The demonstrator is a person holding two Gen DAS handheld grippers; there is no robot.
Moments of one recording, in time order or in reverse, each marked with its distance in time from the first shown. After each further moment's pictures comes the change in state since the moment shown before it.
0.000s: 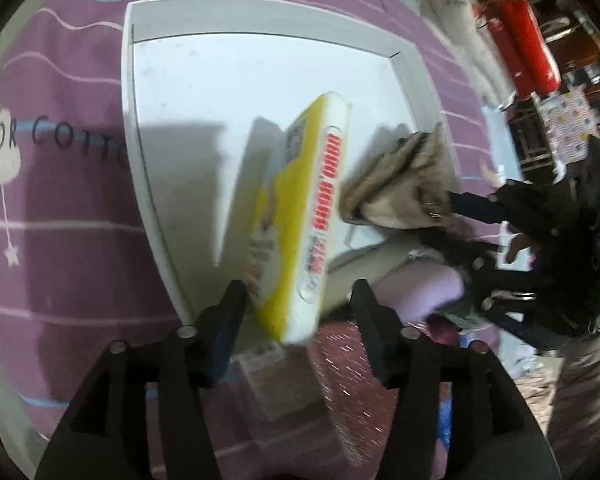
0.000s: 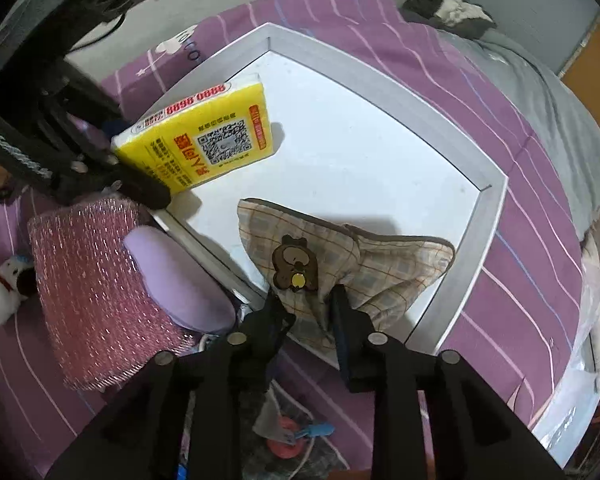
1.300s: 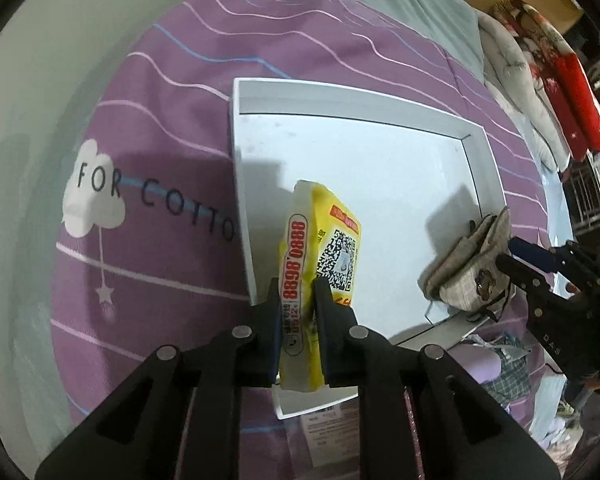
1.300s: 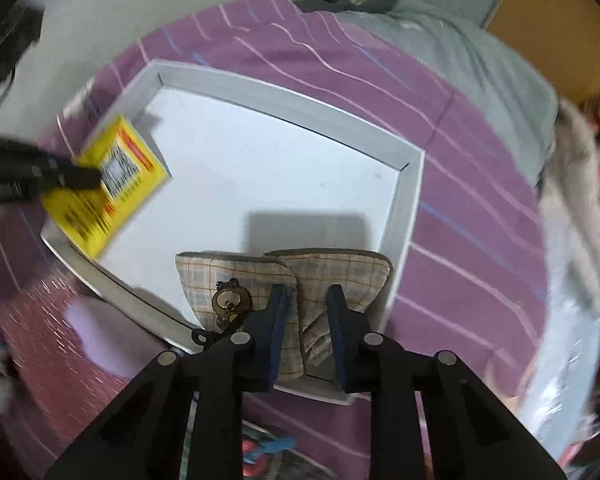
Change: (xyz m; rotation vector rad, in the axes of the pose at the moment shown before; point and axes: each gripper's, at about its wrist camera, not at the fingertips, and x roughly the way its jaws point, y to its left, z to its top) left arm -0.011 0.018 0.014 -0.131 -0.223 0.257; right arm -0.002 -0.035 0.007 0.188 0.016 -0.188
